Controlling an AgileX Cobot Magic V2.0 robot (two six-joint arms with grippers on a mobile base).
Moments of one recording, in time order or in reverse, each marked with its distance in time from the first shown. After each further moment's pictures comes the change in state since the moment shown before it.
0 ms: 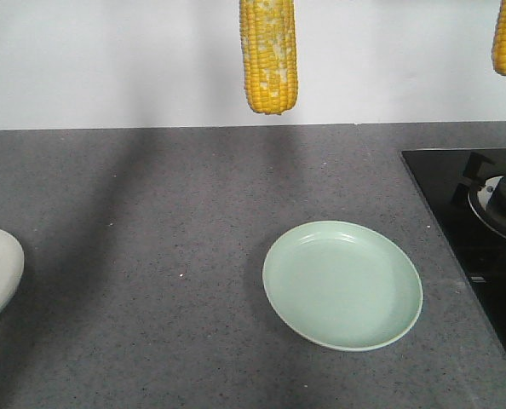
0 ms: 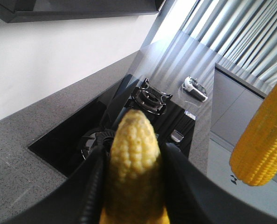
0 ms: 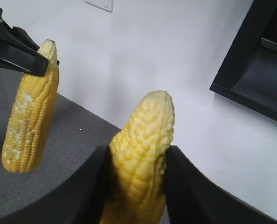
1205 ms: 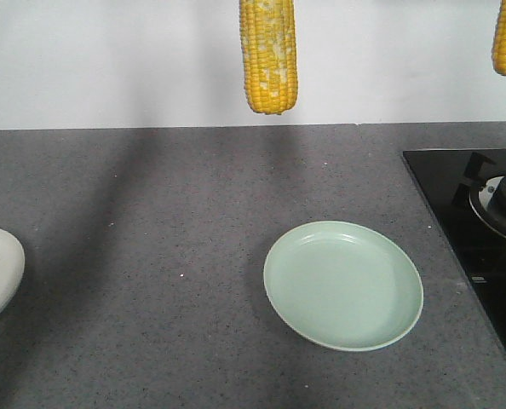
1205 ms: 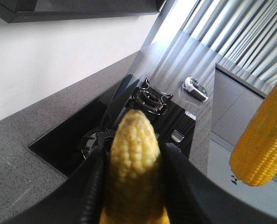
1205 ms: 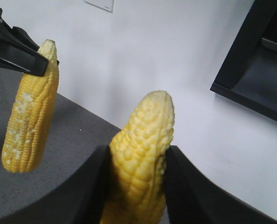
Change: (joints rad) left arm 0.000 0.000 0.000 0.000 0.000 0.000; right arm 0.000 0.000 0.000 0.000 0.000 0.000
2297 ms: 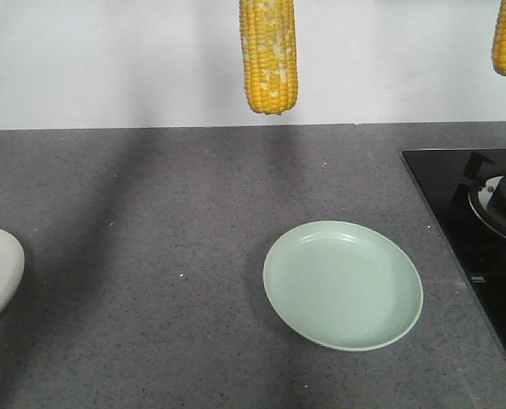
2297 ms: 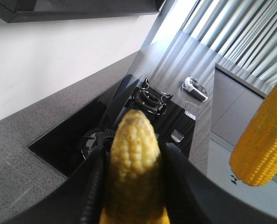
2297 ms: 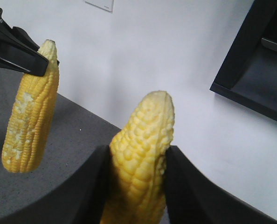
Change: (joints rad) left arm 0.000 0.000 0.000 0.000 0.000 0.000; right arm 0.000 0.000 0.000 0.000 0.000 0.000
